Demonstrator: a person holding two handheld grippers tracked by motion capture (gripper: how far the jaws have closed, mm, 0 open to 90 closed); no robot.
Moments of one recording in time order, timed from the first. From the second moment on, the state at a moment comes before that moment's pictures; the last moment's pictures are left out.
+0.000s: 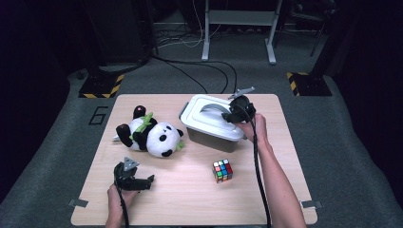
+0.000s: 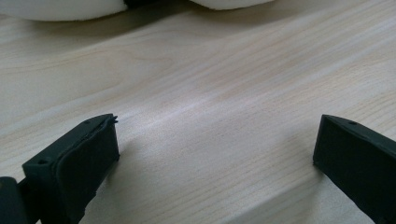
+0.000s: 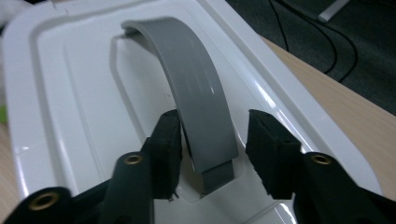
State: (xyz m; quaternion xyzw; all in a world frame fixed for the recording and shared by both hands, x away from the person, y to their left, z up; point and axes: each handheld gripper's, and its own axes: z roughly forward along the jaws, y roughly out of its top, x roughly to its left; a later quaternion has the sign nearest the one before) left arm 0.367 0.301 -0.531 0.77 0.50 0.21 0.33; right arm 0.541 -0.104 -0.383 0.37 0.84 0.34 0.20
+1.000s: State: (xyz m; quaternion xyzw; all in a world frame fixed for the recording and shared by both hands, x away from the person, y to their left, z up) left arm 0.367 0.301 -0.531 0.77 0.50 0.21 0.33; right arm 0.518 -0.141 -0.385 0.36 0.85 0.31 0.25
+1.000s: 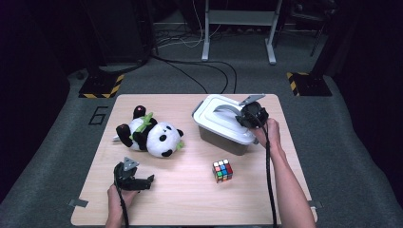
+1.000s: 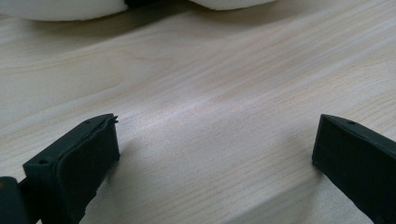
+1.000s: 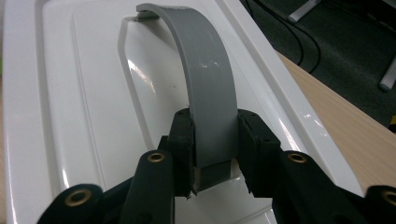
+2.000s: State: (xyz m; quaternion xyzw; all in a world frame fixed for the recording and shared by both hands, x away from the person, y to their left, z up) left arm 0.371 0.304 -0.525 0.78 0.50 0.20 0.33; right arm 0.458 -0.186 -0.376 0.44 0.79 0.36 0.23
